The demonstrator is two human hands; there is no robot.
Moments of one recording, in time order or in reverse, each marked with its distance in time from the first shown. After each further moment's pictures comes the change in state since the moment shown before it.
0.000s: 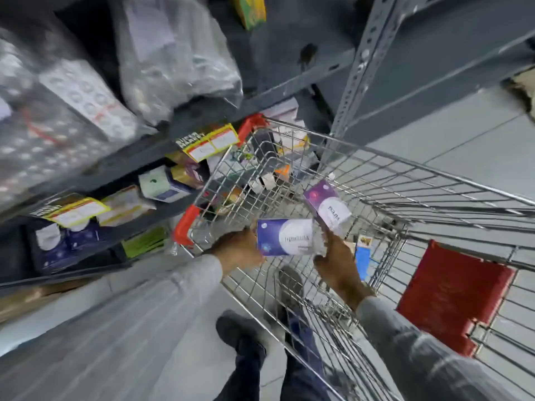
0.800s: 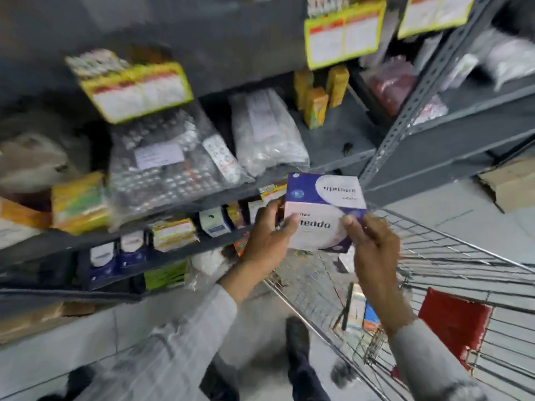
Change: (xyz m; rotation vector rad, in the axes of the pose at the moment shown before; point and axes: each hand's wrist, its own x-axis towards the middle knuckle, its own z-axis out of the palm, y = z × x) left_hand -0.150 -0.023 -0.087 -1.061 0.577 0.533; right_hand -0.104 -0.207 -0.076 0.608 0.482 -0.298
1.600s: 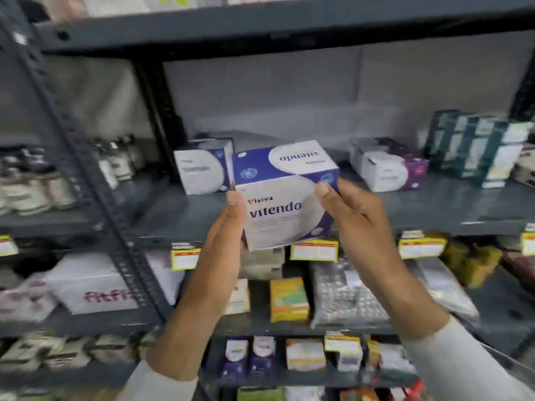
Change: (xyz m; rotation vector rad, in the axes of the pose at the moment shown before) left_hand -0.267 0.214 -0.444 -0.198 0.409 0.518; right_hand -0.239 -0.383 0.305 0.265 -0.641 -0.636
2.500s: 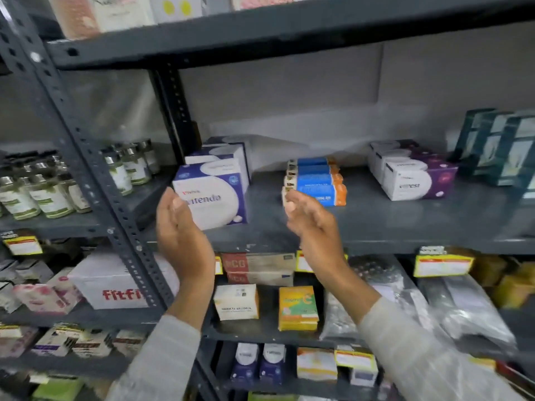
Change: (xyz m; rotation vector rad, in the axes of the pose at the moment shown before) left_hand 0.070 -0.039 -0.026 -0.047 0.854 0.294; right_hand 0.045 0.076 0.046 0.200 -0.064 0.115
